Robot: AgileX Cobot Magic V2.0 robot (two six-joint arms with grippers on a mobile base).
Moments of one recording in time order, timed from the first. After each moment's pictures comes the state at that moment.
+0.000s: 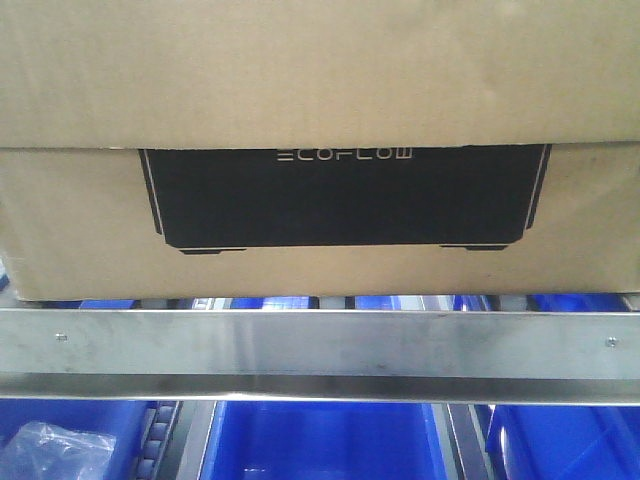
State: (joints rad) left arm -0.31 1.57 -1.69 0.15 1.24 -0.29; right arm -0.05 -0.01 0.03 0.07 -0.03 0.03
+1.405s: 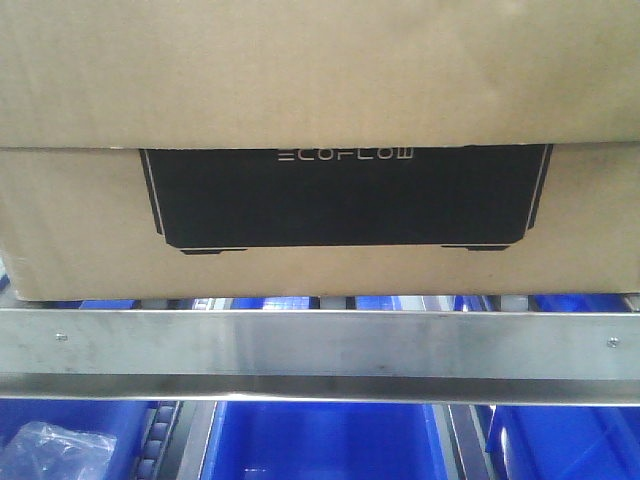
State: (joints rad) left arm -0.31 1.57 -1.69 0.15 1.24 -0.29; right arm -0.05 -0.01 -0.36 0.16 0.50 0.02
